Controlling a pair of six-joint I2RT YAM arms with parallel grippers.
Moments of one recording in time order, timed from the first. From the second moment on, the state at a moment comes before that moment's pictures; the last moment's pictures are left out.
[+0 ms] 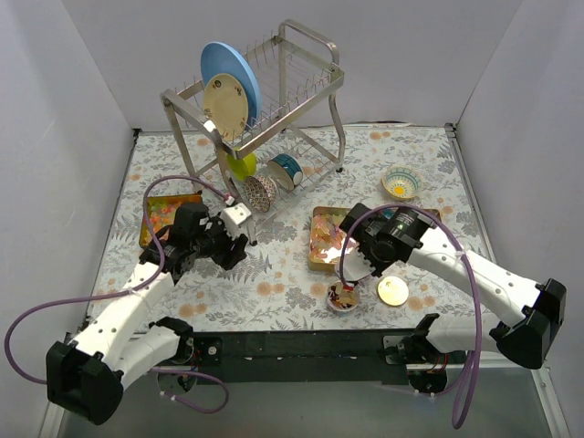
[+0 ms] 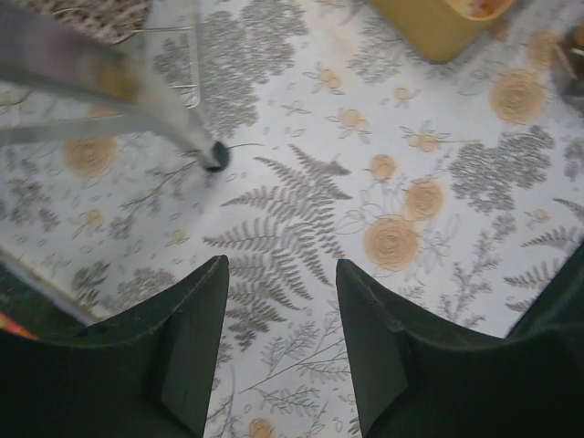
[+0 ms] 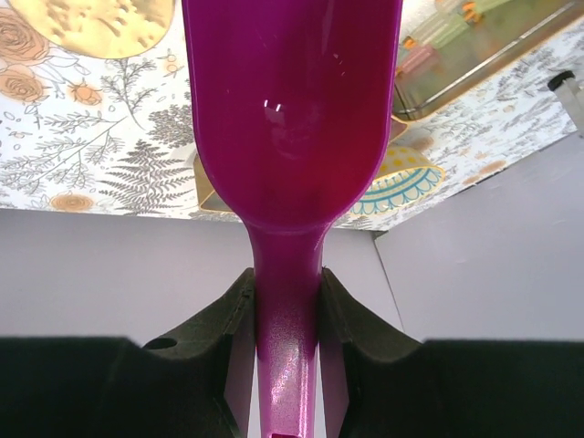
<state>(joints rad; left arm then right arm) -0.40 0.95 0.71 -0.51 0.41 0.33 0.91 1.22 1.17 -1.35 0.38 -1.36</state>
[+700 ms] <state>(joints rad) 0.04 1.34 0.77 -0.27 0.22 0.24 0.85 1.28 1.25 -1.32 0.21 -0.96</state>
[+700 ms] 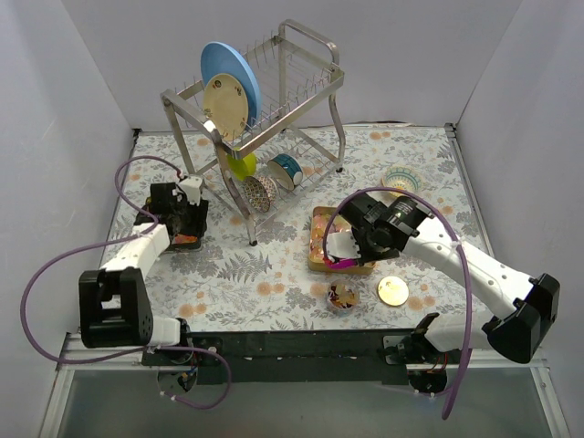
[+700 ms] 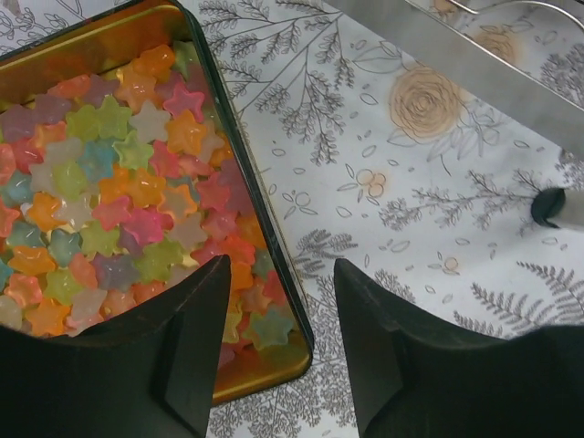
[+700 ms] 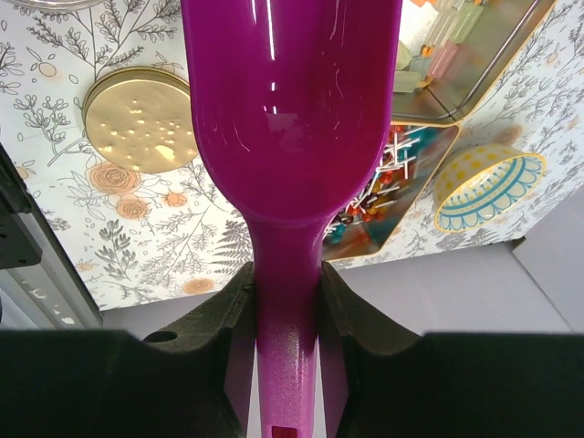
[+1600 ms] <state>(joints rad) 0.04 1.03 0.61 -0.58 0.23 0.37 0.82 1.27 1.20 -1.28 0.19 -0.95</state>
